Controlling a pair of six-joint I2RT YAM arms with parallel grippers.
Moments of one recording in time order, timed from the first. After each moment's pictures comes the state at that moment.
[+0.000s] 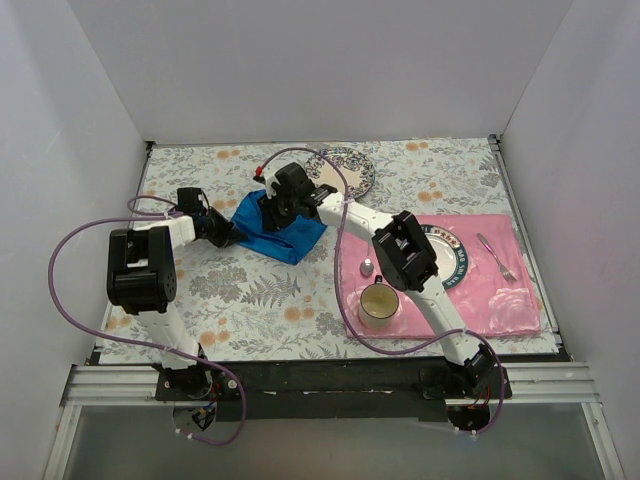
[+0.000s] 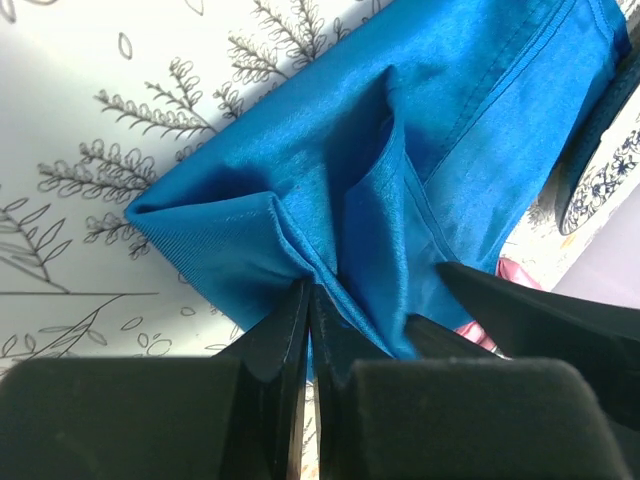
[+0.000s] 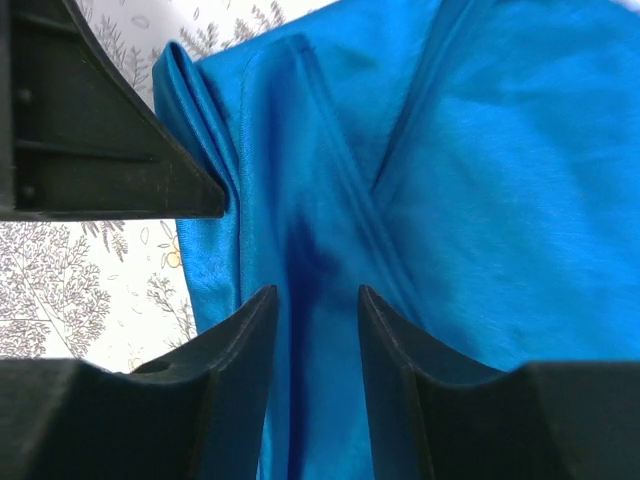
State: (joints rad) left arm 0.06 1.82 1.00 -0.16 0.42 -0.86; right arm 0.80 2.45 2.08 -0.33 -0.33 0.09
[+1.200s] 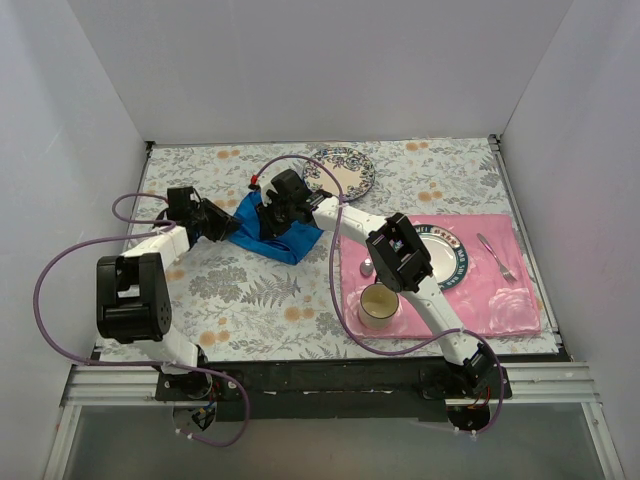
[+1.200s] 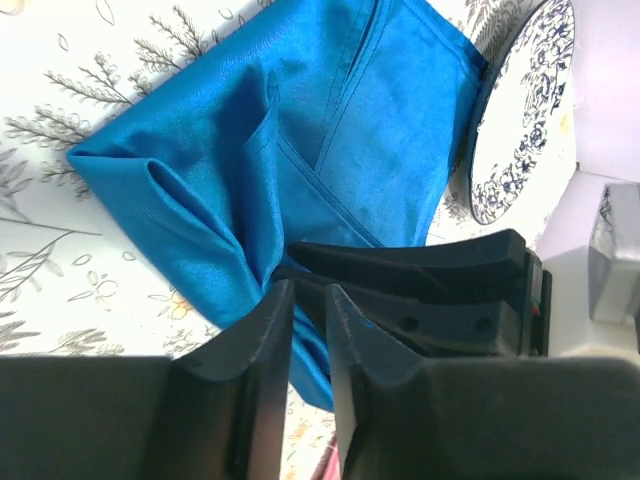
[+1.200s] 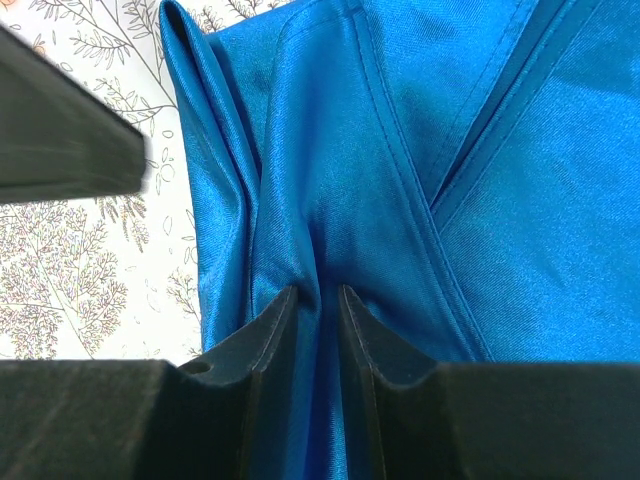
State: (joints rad) left arm 0.06 1.58 0.89 -0.08 0.36 -0.91; right arm 0.81 2.51 2.09 -0.32 -0.41 0.10
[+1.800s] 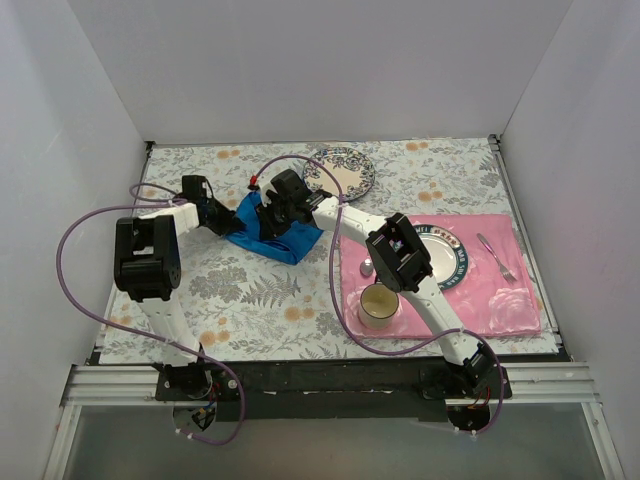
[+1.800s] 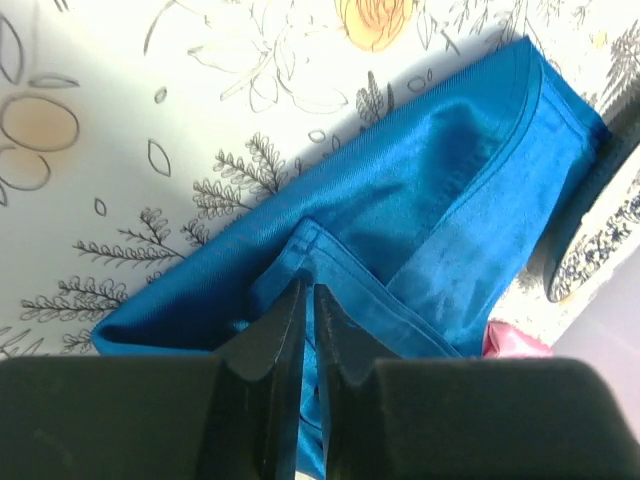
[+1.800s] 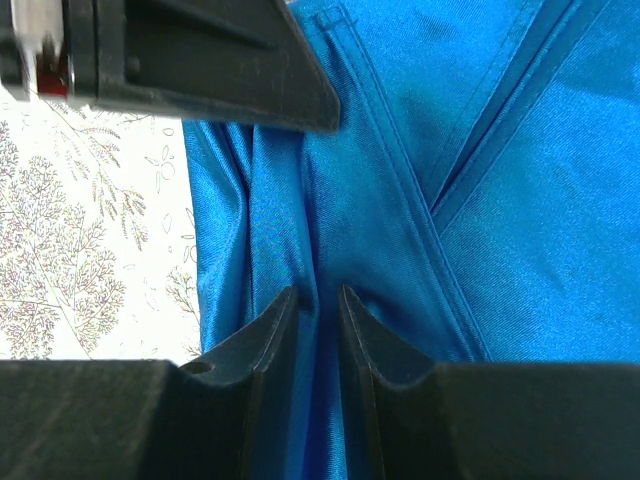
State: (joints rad) left arm 0.04 1.92 1.14 -0.18 0.31 -0.90; right arm 0.81 2.51 2.10 -0.33 -0.41 0.08
